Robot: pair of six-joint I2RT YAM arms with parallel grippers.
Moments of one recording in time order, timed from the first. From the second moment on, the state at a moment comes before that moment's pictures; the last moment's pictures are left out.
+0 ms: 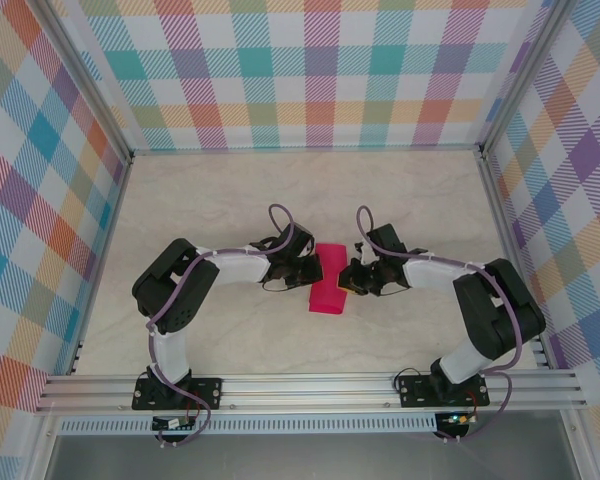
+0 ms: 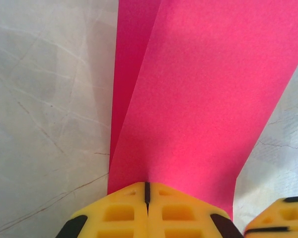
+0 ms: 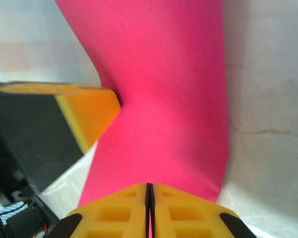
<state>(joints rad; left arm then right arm) -0.72 1.90 1.04 -0.12 0.27 -0.86 0.47 1.58 0.71 -0.21 -0.58 0.72</state>
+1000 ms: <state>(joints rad) -0.73 1.90 1.05 -0.12 0.25 -0.87 0.53 1.54 0.59 -0.22 -0.59 0.71</state>
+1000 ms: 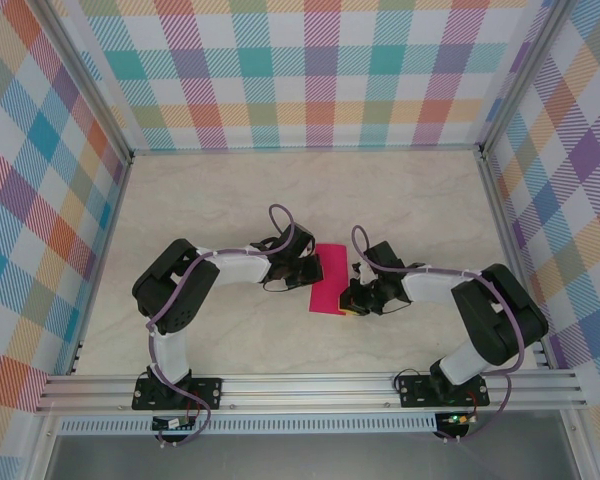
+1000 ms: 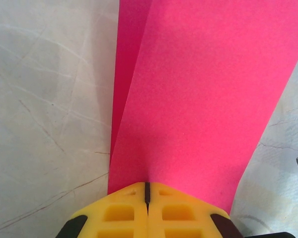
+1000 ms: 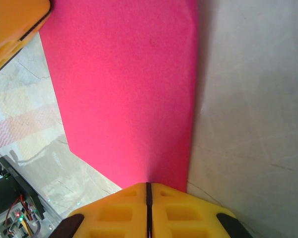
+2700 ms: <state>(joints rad) -0.74 1.90 1.05 -0.13 0.24 -0.87 0.44 1.74 0.84 -0.10 -0.45 0.75</state>
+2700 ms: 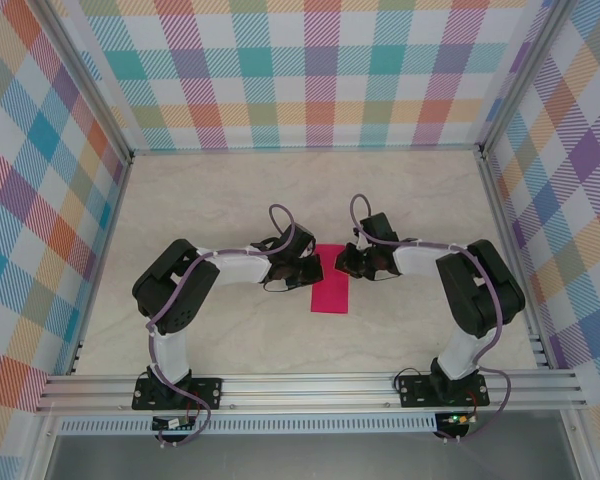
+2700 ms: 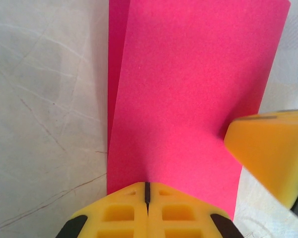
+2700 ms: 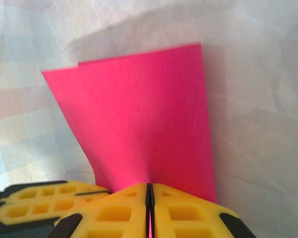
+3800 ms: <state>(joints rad) -0.74 1.90 1.05 -0.14 0.23 -0.87 0.39 1.85 0.92 -0.03 -0.39 0.82</state>
